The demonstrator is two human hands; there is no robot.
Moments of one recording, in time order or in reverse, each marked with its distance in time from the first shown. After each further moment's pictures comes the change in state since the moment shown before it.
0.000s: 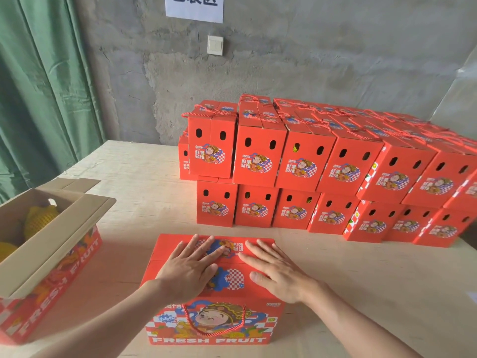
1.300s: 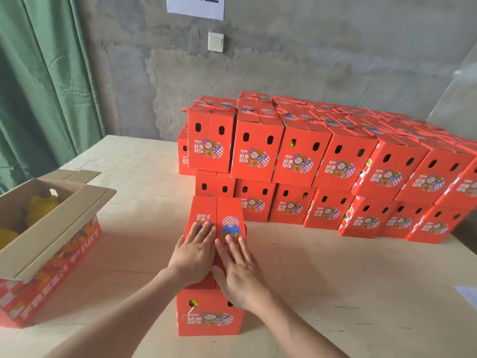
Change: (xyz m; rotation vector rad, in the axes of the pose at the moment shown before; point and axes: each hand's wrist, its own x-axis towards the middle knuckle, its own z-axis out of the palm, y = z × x) left_hand 0.017 0.022 0.004 -0.228 0.124 -0.221; right_hand 0.018 -0.081 0.032 0.077 0.202 0.227
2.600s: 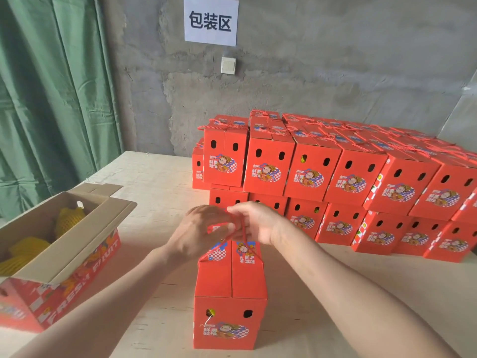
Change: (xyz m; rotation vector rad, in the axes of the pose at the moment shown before) left_hand -0.019 -0.003 -0.102 -0.388 0.431 0.442; right_hand 0.048 -0.055 -0.141 1.114 -0.247 0.343
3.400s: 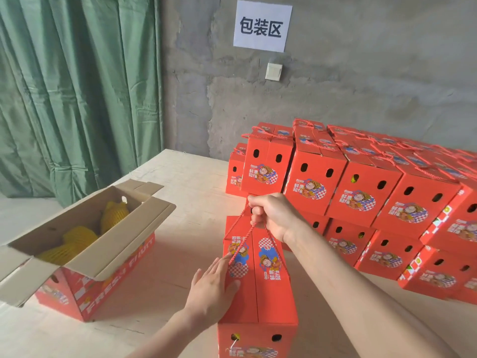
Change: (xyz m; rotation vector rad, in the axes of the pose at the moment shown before) left_hand -0.080 -0.050 0.048 0.161 -0.164 -0.614; right_hand 0.051 -0.041 0.045 0.078 0.115 -0.226
